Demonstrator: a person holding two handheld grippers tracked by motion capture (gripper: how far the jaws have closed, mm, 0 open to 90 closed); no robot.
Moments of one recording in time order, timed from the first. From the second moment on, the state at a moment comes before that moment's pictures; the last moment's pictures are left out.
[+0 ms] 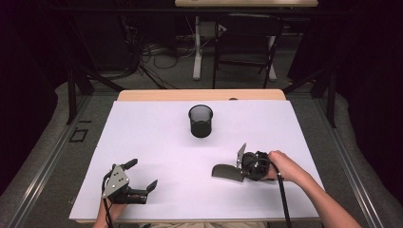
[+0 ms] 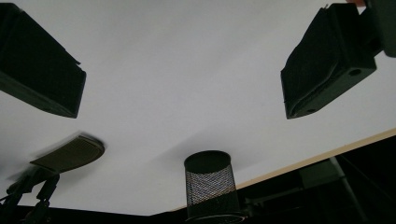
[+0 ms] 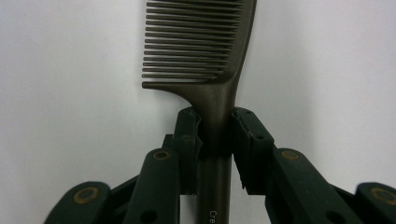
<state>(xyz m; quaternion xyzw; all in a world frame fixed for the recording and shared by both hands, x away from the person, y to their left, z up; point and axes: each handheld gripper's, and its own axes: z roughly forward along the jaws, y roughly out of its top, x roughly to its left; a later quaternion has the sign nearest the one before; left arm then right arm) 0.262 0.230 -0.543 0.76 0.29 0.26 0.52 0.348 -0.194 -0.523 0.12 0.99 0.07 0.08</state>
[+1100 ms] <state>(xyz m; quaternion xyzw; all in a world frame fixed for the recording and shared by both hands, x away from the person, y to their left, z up) 0.262 0.230 -0.544 0.76 0.30 0.26 0.52 0.340 -0.218 -0.494 0.19 0.95 0.22 0.10</state>
